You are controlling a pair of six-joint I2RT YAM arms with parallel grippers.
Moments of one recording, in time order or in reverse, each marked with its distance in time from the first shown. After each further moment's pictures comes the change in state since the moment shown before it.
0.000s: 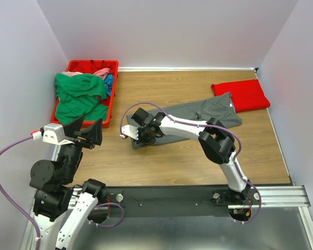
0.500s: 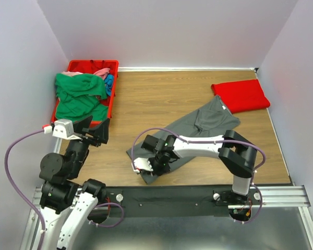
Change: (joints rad) left arm 0.000 0.003 -0.084 0.047 0.045 -0.039; right arm 0.148 -0.292 -0.441 0.017 -0.190 -0.077
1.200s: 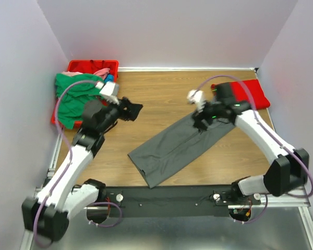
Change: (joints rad) left arm 0.000 0.578 -0.037 0.325 0.301 -0.039; right arm -0.617 -0.457 -0.051 -0.077 -0.076 -0.033
